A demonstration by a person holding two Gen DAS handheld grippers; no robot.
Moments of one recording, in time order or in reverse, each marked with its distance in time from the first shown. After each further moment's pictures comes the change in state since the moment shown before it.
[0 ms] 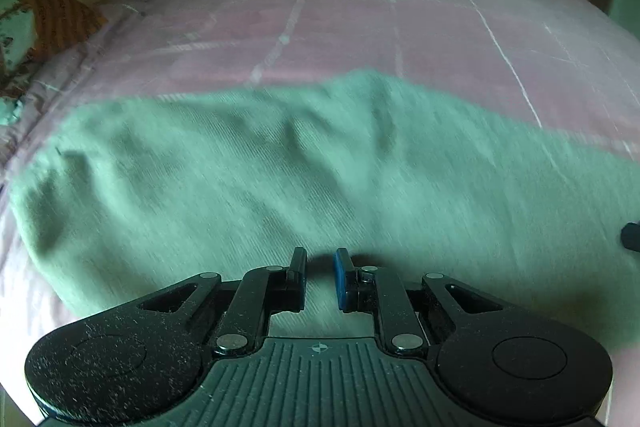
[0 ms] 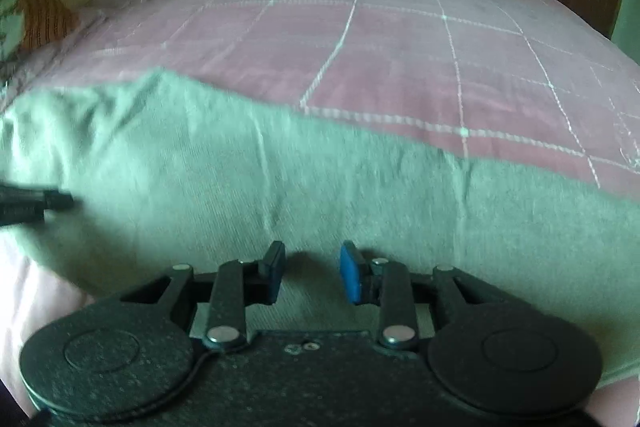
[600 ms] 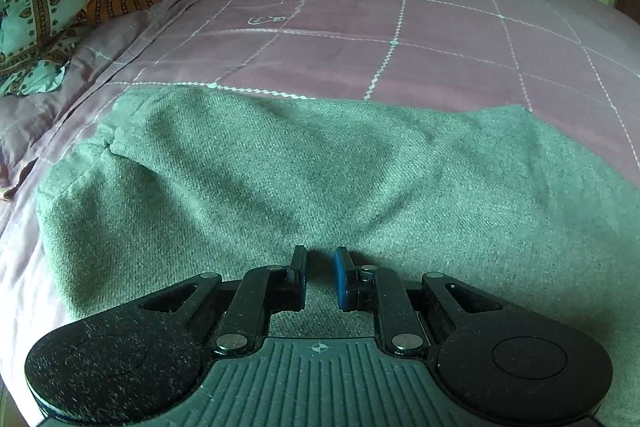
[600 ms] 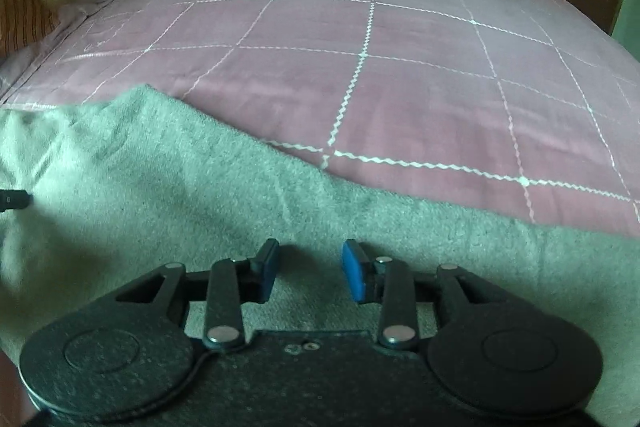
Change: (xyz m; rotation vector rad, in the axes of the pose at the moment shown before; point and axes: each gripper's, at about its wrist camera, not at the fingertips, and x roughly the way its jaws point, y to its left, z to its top) left arm 0.049 0.062 0.014 -0.127 0.036 0.112; right arm 0.068 0.032 0.040 -0.012 0.049 -0.046
